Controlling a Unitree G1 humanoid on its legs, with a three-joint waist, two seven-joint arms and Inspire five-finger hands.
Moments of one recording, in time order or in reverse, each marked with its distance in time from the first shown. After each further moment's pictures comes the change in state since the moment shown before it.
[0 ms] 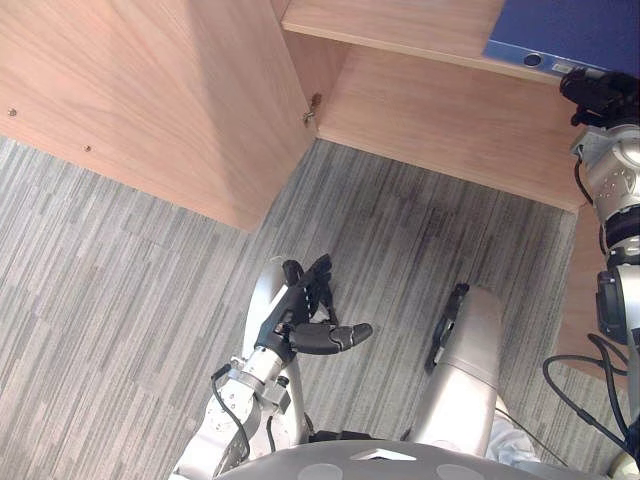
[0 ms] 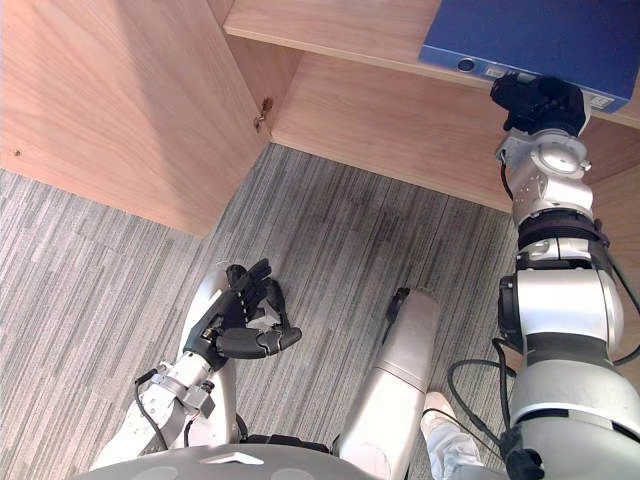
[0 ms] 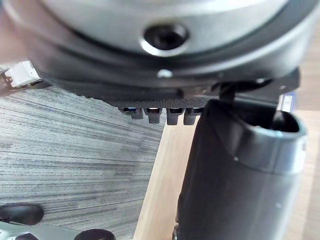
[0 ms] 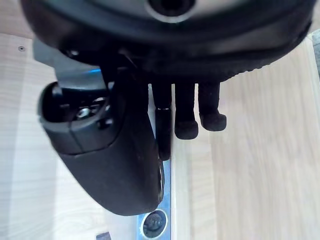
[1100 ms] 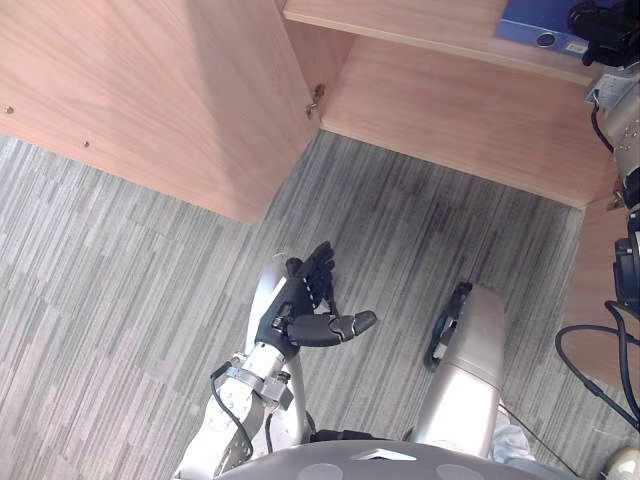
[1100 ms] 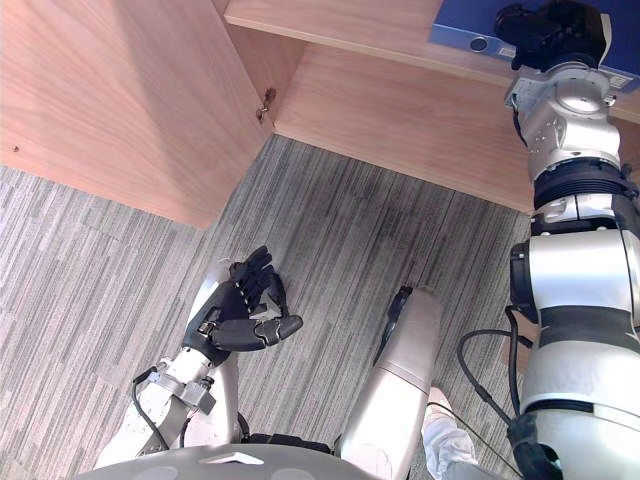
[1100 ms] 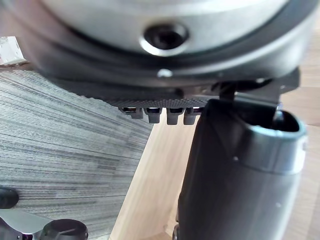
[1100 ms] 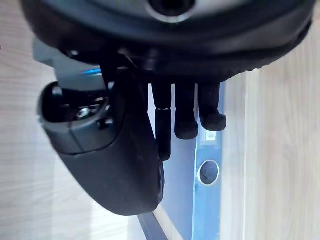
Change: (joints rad) left arm 0.025 -0.039 0.023 -0.074 -0.040 0.004 -0.029; right arm -0.191 -0.022 0.137 0.006 0.037 0.024 0.015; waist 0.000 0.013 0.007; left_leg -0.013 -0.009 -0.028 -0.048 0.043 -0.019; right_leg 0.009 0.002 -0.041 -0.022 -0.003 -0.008
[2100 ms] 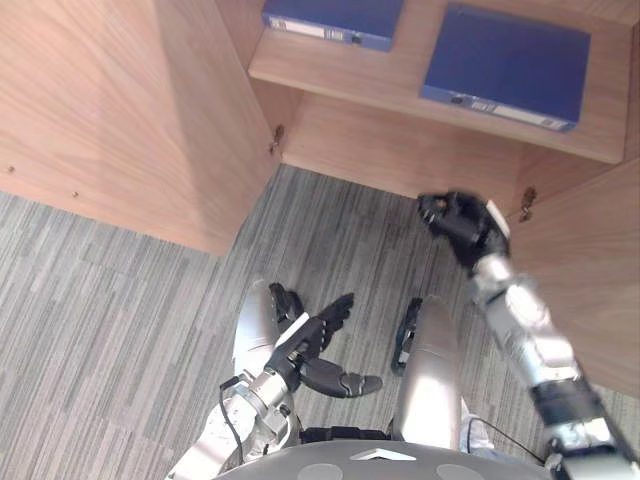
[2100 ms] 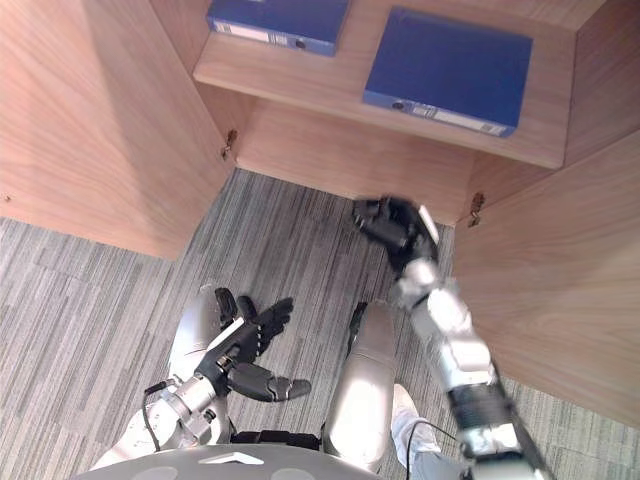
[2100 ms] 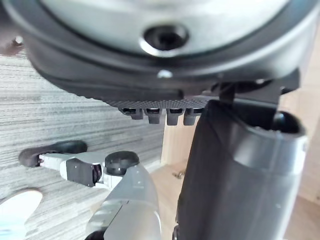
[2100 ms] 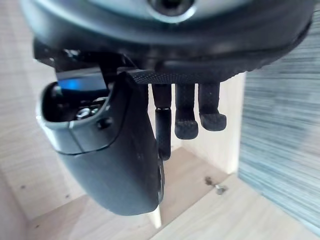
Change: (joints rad) left arm -0.046 0.149 -0.176 0.206 0.159 -0.023 -0.072; right arm 1.286 0.436 -0.215 -1.011 -0.064 -0.092 0.193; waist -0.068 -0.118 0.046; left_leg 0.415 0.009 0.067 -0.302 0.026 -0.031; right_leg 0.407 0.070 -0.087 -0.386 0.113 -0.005
